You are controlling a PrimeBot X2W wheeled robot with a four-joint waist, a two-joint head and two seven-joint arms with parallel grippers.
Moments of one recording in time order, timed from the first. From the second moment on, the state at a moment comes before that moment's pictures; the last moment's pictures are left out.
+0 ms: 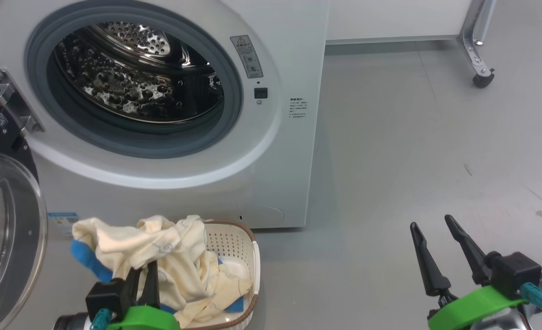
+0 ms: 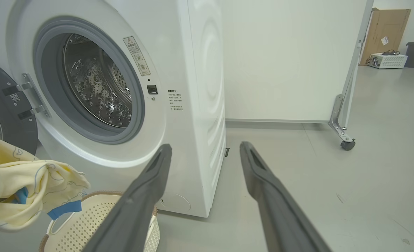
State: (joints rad) left arm -0.06 0.19 -0.35 0.21 -0.34 0.15 -0.19; right arm 0.14 -0.04 0.03 -0.03 0.13 0.13 -0.15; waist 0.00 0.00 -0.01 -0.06
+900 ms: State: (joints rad) left arm -0.36 0.20 -0.34 0.49 -0.39 0.08 -0.10; right arm 0.06 -0.04 0.10 0.01 0.17 0.13 -0.19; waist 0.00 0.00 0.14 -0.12
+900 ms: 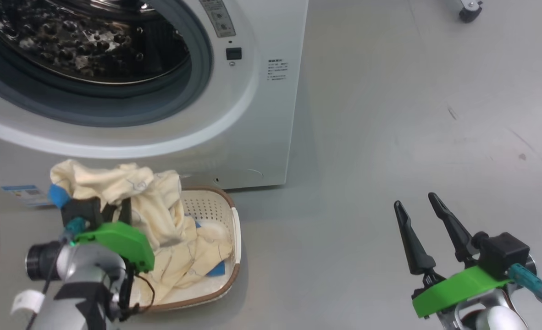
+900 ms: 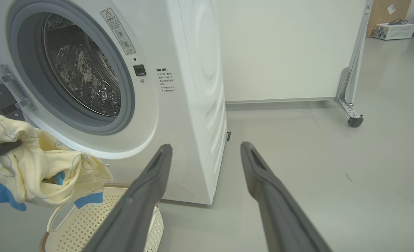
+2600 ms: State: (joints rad) left arm -1.43 0.53 -0.28 1.01 -0.33 -0.01 -0.13; right arm -0.25 -0.04 0.20 0.04 0.37 0.13 -0.25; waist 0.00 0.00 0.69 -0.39
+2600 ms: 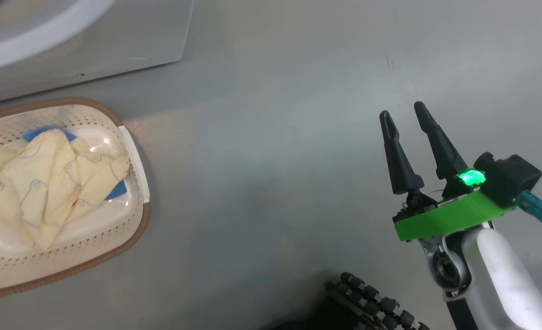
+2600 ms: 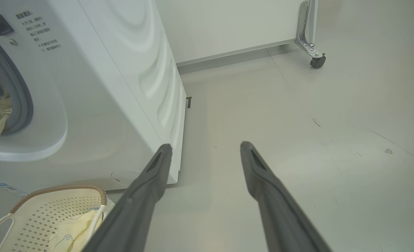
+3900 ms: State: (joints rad) left arm -0.38 0.26 -0.24 0.11 -0.30 0.24 -0.26; right arm -0.19 -0.04 0.08 0.07 0.19 0.13 -0.25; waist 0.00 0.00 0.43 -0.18
